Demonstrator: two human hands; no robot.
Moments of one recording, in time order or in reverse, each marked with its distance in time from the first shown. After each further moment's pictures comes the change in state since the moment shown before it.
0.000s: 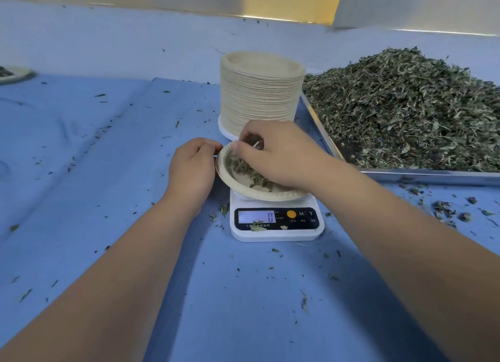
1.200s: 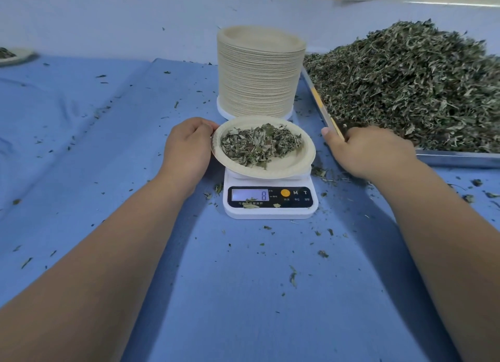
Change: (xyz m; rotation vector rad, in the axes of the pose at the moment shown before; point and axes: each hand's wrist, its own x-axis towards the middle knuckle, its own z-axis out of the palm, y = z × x) left_hand -0.005 0.002 0.002 0.058 -0.012 0.016; right_hand -0.051 0.124 -0.027 -0.537 -0.106 0.598
